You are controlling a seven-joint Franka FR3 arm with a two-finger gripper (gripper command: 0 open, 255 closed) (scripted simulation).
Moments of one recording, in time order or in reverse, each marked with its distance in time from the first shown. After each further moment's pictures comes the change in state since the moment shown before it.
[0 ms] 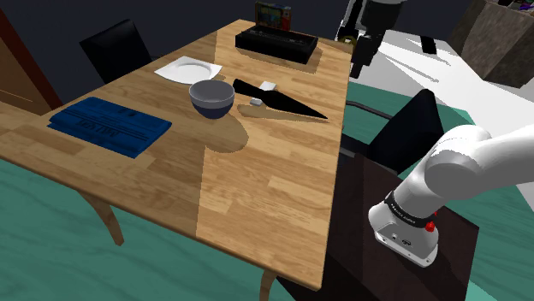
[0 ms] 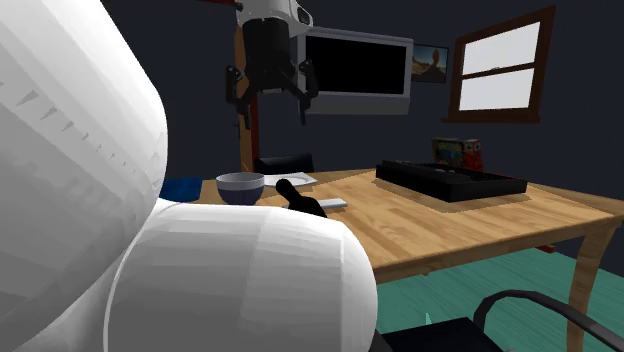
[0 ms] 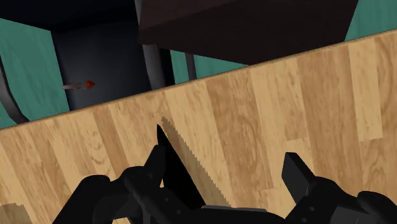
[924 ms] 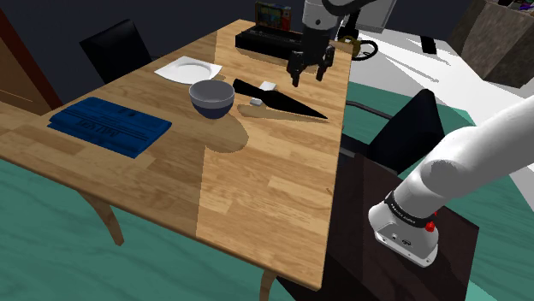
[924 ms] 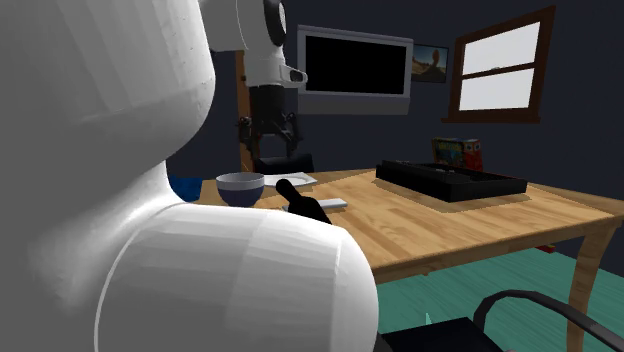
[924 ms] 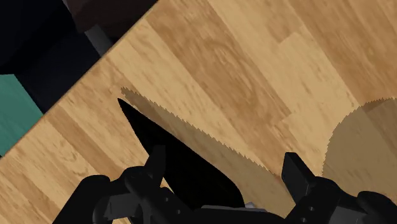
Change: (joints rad) arm -0.096 0.396 0.142 0.107 0.064 0.294 0.479
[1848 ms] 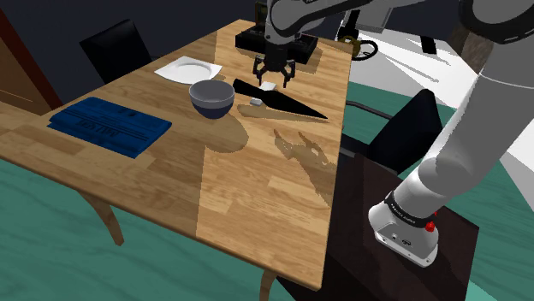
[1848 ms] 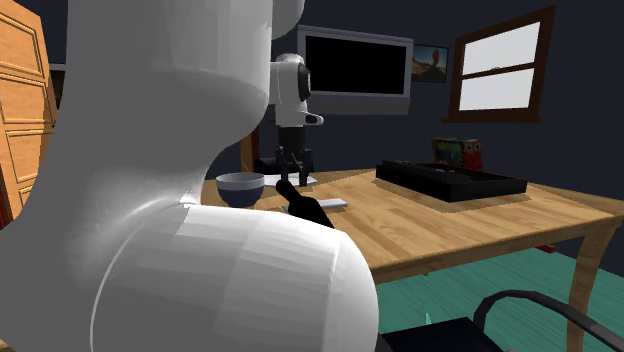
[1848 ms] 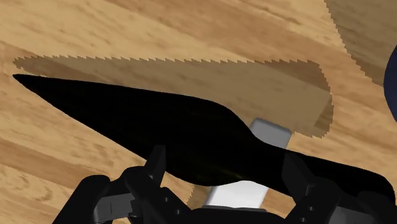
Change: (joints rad) arm -0.055 0.513 0.011 0.342 -0.076 0.186 0.508
